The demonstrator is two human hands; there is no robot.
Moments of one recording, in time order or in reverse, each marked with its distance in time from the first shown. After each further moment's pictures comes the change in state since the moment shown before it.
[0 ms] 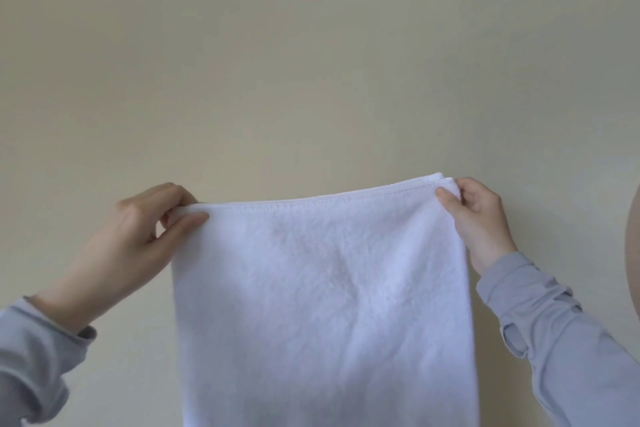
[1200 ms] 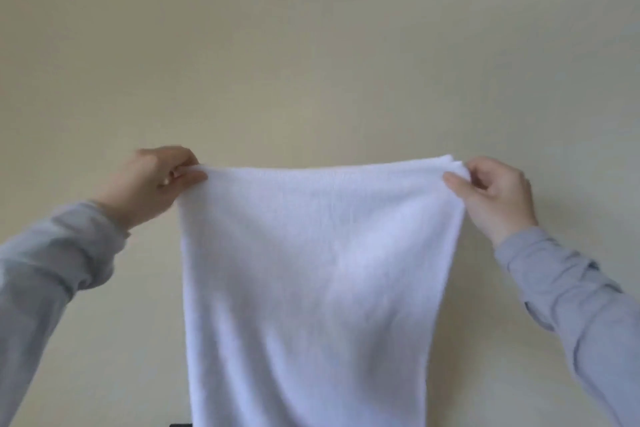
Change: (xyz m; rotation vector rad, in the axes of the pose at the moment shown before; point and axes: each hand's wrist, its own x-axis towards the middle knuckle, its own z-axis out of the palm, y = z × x) left_hand 0.000 -0.084 -0.052 0.297 -0.049 -0.020; right_hand -0.020 -0.017 0.074 -0.104 -0.074 -0.145
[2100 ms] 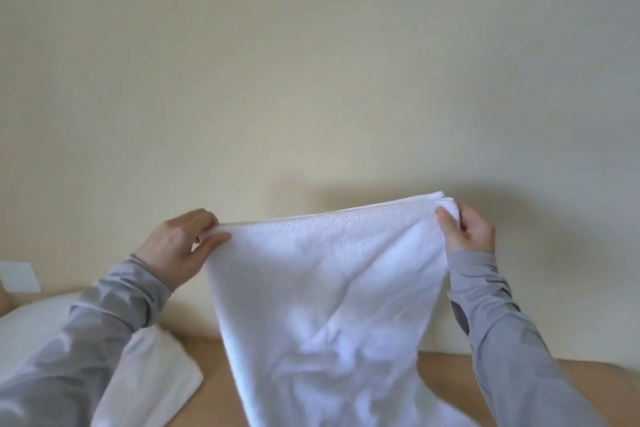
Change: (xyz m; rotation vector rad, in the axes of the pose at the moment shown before) left_hand -0.241 -0.010 0.116 -0.317 -0.342 -0.215; right_hand -0.201 0.129 0.107 -0.030 -0.086 0.515
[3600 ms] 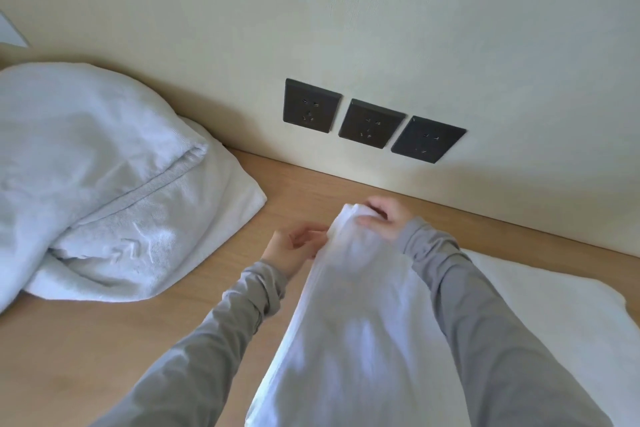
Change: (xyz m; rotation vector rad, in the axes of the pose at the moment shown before) left_hand -0.227 -0.067 0.217 -1.114 -0.337 -1.283; right_hand -0.195 0.164 0.220 -0.468 -1.262 0.338
